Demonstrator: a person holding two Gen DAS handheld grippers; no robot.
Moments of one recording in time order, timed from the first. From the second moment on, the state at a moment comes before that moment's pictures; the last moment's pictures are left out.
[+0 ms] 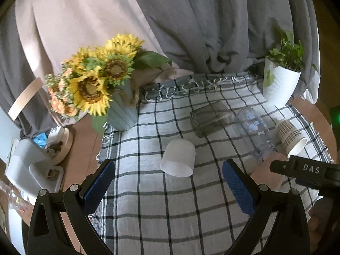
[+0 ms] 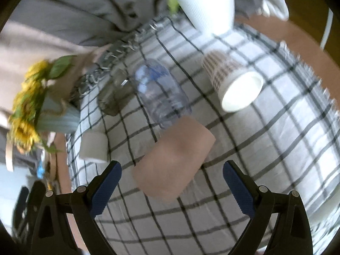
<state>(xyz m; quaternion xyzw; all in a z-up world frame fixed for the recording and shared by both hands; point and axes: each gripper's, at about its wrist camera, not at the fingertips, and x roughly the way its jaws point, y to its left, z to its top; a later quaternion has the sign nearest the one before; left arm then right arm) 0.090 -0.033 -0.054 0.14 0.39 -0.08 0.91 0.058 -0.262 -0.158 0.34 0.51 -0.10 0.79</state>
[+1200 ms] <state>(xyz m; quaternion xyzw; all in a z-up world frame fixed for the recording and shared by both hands) 0.074 0.008 -0.118 0.11 0.49 0.00 0.87 0.085 -0.216 -0.189 0.24 0.60 -0.02 0.76</state>
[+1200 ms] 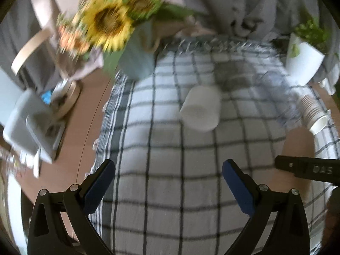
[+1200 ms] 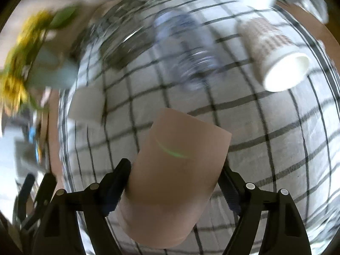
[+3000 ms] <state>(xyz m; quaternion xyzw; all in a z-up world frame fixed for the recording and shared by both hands) 0.138 -0.126 -0.183 0.07 0.67 -0.16 0.72 0.000 -0.302 -0.111 0.29 0.48 -0.14 0.81</state>
